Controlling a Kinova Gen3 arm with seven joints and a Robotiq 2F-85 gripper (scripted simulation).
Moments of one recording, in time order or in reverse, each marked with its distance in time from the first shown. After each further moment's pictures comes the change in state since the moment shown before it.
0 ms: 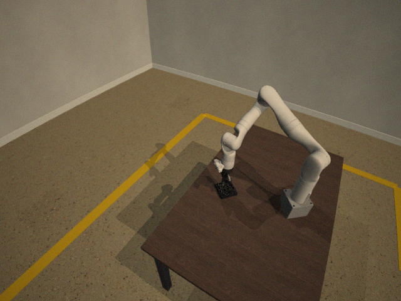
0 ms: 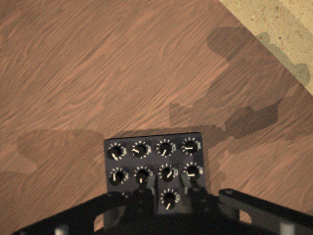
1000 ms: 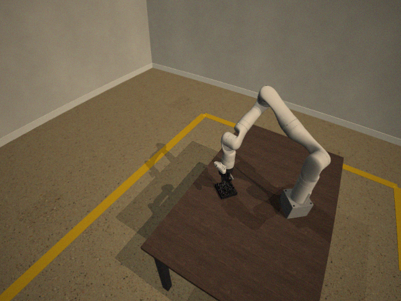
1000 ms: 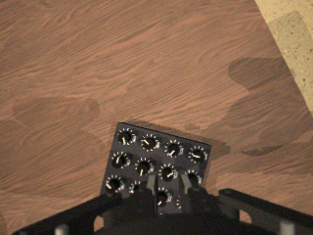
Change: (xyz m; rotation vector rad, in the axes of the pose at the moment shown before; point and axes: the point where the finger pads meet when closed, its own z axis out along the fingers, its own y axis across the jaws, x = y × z) arm 0.000 0.000 -0.004 -0.003 0.000 -0.323
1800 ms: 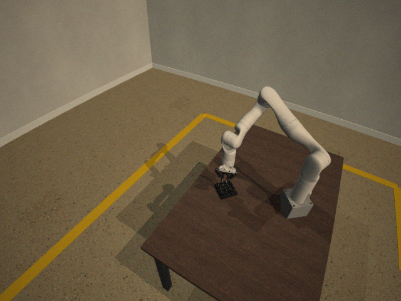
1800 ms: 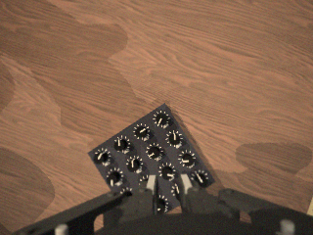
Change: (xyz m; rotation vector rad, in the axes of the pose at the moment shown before) arm 0.000 -0.001 -0.009 -0.002 -0.001 -0.754
